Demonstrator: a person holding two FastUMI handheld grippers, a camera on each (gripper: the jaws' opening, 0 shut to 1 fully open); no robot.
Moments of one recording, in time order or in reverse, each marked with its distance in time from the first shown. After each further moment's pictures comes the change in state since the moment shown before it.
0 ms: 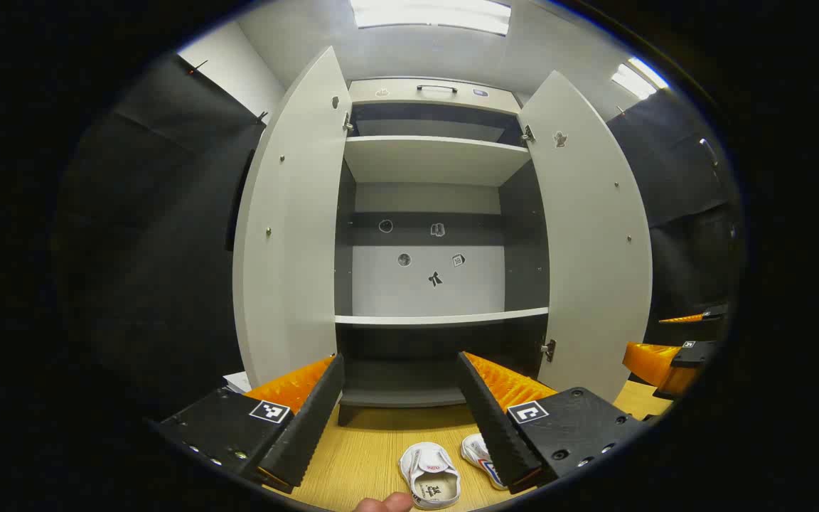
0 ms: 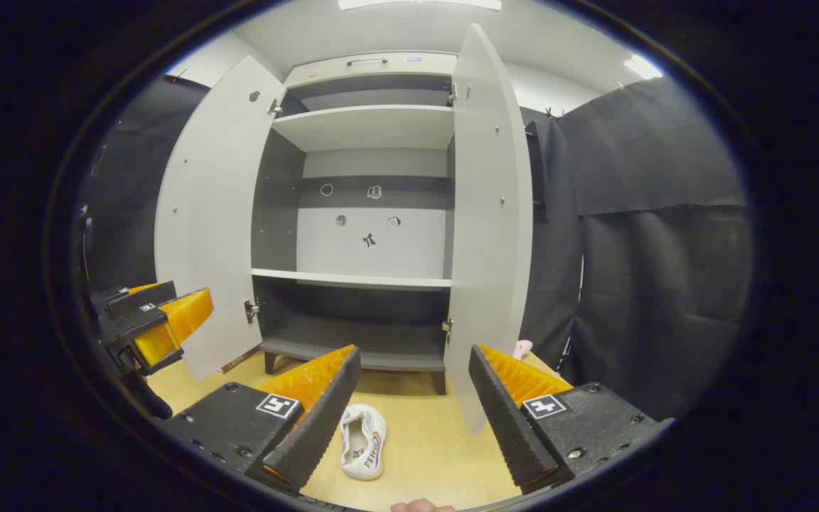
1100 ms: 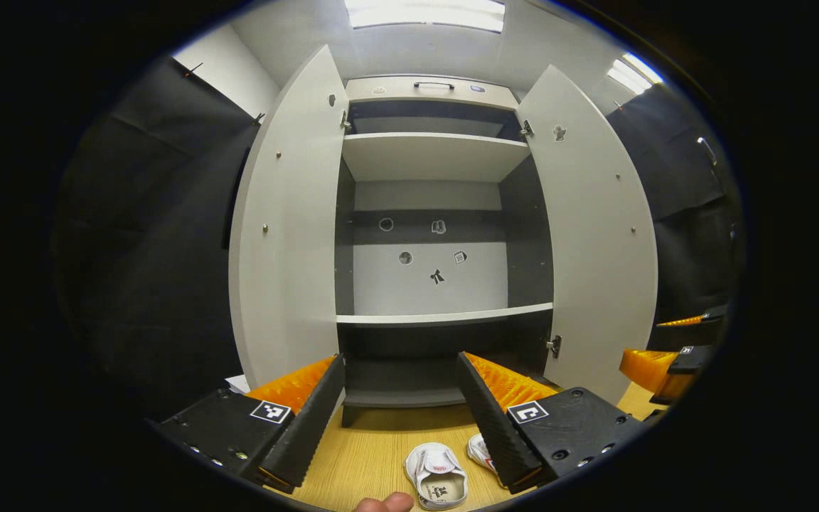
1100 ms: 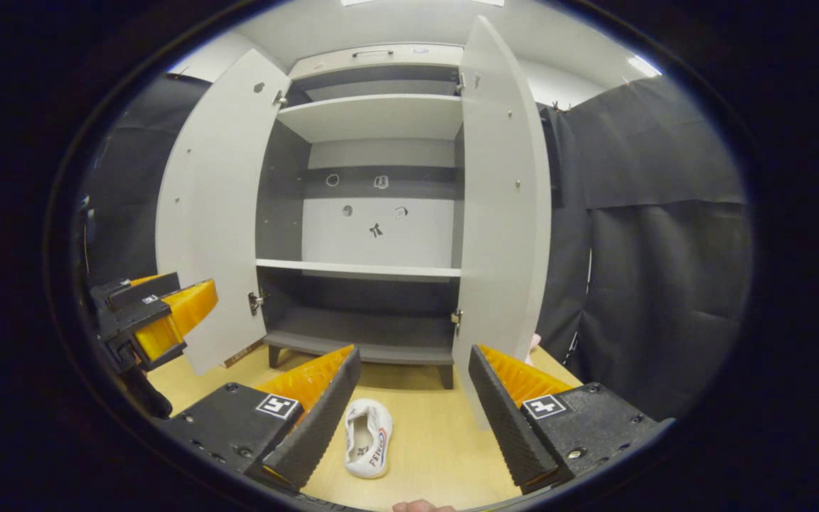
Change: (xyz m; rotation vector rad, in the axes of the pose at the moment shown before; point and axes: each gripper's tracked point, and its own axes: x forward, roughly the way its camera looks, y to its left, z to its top) left arm 0.007 0.005 -0.007 0.018 0.009 0.005; right arm 0.012 0.018 -0.023 -0.013 0.056 0.040
